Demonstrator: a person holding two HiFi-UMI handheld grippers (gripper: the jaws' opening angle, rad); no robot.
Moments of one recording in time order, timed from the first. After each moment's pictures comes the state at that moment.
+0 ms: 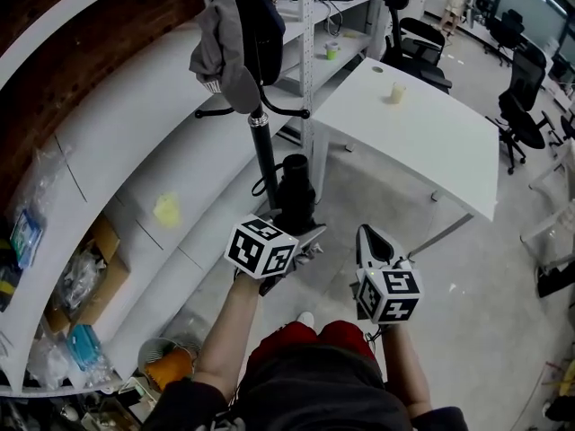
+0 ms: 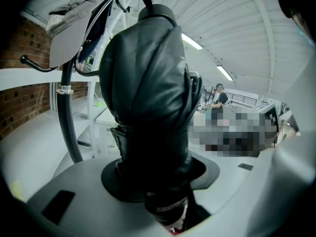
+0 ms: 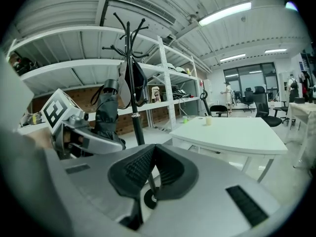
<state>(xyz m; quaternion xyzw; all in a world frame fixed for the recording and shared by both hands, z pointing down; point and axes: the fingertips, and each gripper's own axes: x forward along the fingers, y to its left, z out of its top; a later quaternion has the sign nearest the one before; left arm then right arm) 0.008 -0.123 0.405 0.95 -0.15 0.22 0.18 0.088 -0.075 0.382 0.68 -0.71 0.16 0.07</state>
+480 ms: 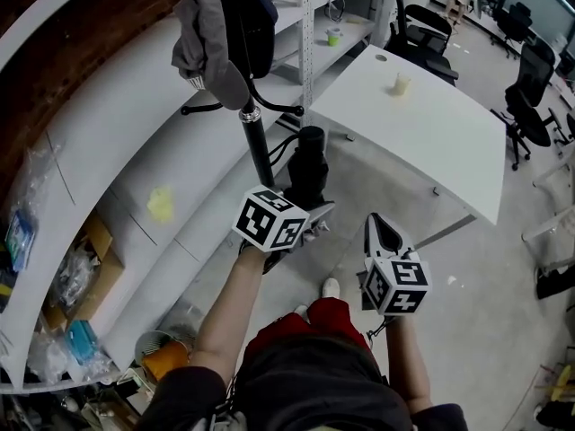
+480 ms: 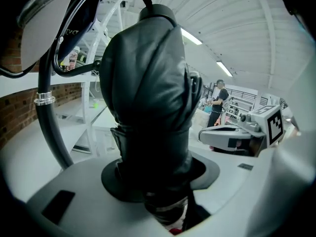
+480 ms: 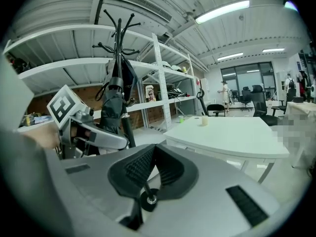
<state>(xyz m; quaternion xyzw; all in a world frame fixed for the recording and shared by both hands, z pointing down) 0.058 -0.171 0.406 0.95 -0.13 0.24 0.17 0.133 -0.104 0.389 0.69 -0.69 0.17 0.07</state>
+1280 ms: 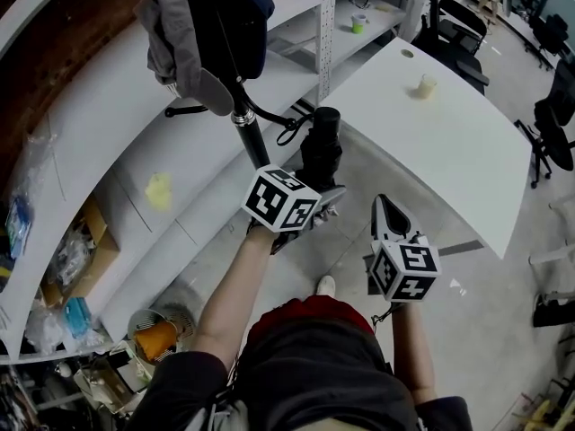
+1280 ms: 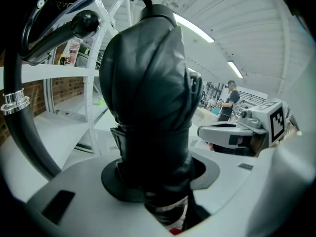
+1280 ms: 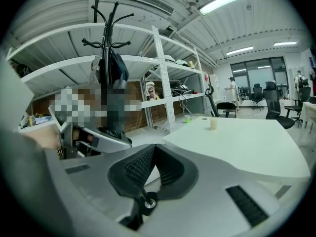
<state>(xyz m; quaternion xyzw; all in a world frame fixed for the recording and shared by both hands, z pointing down) 0.120 -0.250 0.421 0.93 -0.17 0.25 0.19 0.191 -0.198 0.392 0.65 -0.73 0.18 0.08</state>
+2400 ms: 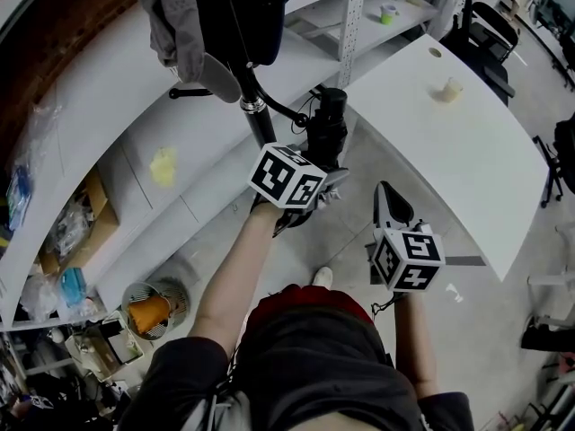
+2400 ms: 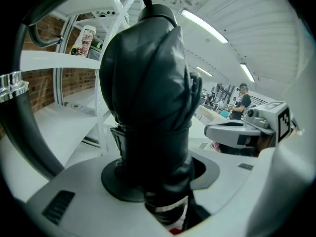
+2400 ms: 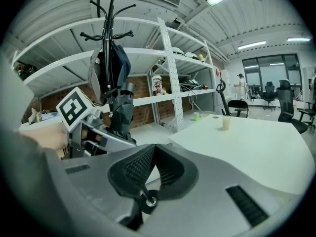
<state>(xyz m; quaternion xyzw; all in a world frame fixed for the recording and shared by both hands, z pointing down) 0.117 -0.299 0.445 0.91 -0.21 0.26 0.23 0.187 -0.247 0.405 0.60 -0.77 0.18 0.11</state>
